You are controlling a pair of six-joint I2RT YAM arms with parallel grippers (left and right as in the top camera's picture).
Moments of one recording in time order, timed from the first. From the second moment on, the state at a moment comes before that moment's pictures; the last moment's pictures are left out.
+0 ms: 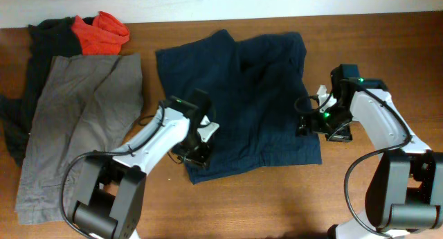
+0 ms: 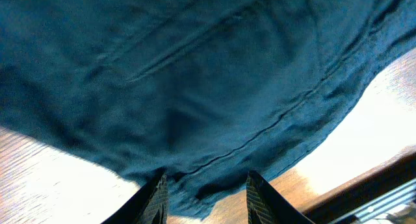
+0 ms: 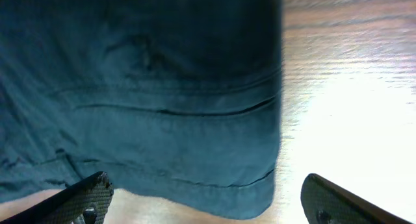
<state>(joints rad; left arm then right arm) -0.48 1.82 1.21 -1.07 0.24 0.00 -0.09 1.75 1.22 -1.08 -0.22 0.03</state>
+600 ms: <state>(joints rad) -0.49 1.82 1.10 -1.01 0.07 -0.20 -0.10 1.75 1.22 -1.05 -0.22 0.02</state>
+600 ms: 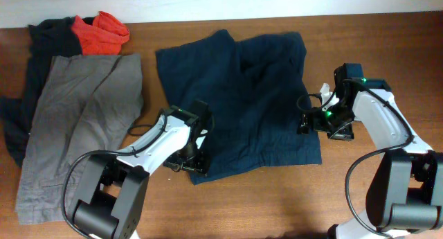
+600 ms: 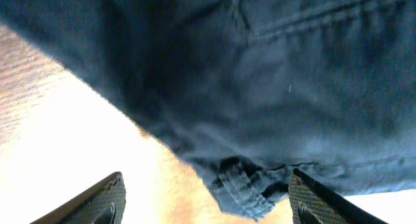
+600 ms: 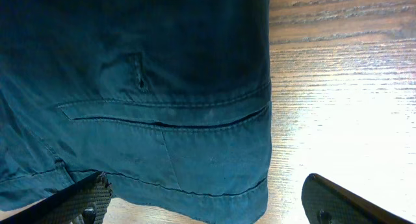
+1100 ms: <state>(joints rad) -0.49 1.81 1.04 -0.89 0.14 -0.24 -0.10 1.75 1.14 -1.00 -0.22 0.03</state>
